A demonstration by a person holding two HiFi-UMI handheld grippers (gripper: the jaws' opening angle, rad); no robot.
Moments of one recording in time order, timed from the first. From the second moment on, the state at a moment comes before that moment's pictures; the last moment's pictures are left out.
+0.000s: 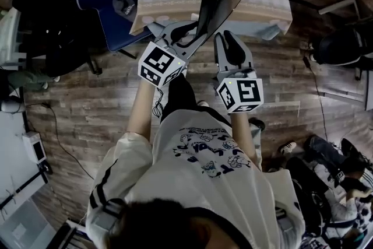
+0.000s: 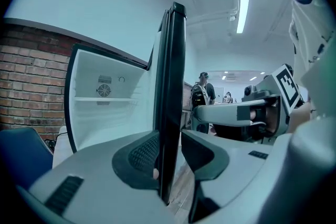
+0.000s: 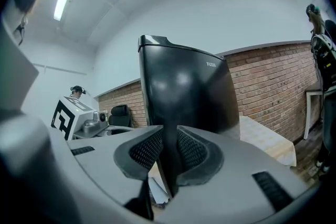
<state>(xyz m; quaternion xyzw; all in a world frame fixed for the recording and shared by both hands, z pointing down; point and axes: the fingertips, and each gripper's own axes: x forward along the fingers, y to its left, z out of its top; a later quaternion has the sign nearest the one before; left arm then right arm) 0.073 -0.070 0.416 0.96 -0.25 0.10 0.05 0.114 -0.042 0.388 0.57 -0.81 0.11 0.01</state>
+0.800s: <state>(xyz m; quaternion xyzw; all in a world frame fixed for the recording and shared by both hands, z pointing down) 0.167 0.011 0.412 0.98 -0.19 0.10 0.04 0.183 0.020 0.373 0.59 -0.80 0.09 0.01</state>
